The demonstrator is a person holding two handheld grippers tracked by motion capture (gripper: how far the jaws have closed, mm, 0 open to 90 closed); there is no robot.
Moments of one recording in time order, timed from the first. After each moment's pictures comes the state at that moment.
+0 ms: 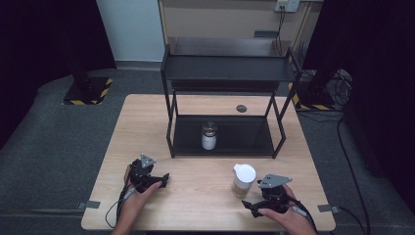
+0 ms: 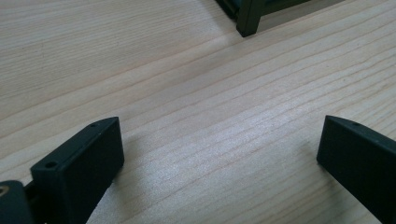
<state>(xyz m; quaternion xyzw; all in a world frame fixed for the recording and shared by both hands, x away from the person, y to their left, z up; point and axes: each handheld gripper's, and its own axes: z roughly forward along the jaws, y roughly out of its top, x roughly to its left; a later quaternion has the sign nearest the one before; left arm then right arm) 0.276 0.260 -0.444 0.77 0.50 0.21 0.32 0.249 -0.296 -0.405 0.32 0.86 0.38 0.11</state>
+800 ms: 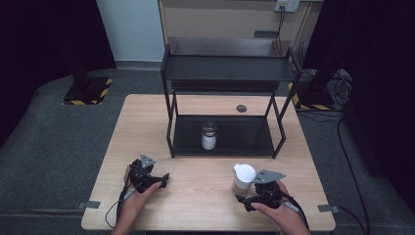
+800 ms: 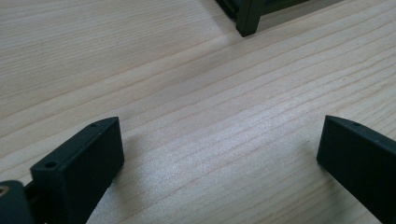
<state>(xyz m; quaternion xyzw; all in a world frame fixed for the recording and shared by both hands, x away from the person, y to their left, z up) 0.276 0.260 -0.444 0.77 0.50 0.21 0.32 0.256 -0.278 -0.405 0.32 0.85 0.39 0.12</state>
